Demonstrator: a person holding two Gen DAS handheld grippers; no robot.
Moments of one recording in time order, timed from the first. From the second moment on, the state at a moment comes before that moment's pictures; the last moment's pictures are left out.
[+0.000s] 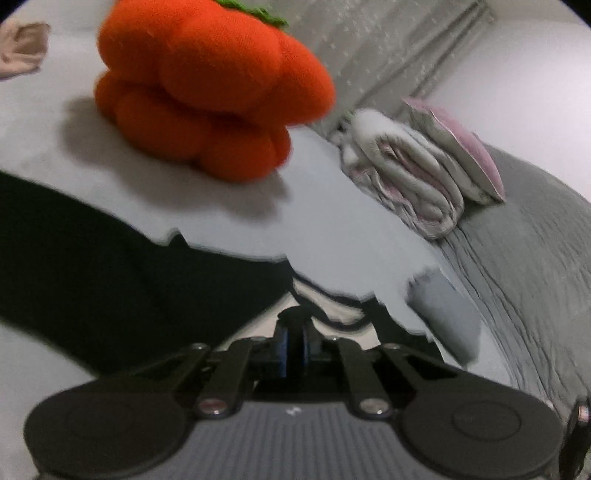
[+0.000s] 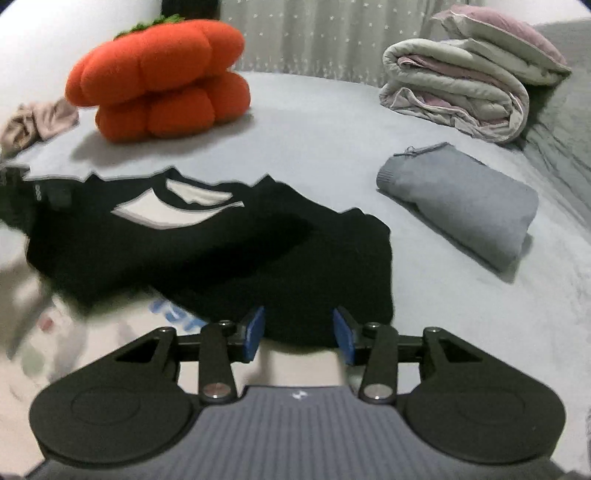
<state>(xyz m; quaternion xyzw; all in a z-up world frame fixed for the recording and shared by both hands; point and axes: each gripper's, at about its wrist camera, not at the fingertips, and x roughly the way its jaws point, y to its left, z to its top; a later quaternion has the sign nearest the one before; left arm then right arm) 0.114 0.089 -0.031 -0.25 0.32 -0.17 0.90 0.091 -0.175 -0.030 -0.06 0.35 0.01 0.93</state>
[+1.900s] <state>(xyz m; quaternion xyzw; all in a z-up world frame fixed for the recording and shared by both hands) 0.131 0.159 -0.043 -0.30 0.30 -0.09 0.90 0.154 -0.233 -0.023 0.12 0.28 -0.07 0.95</state>
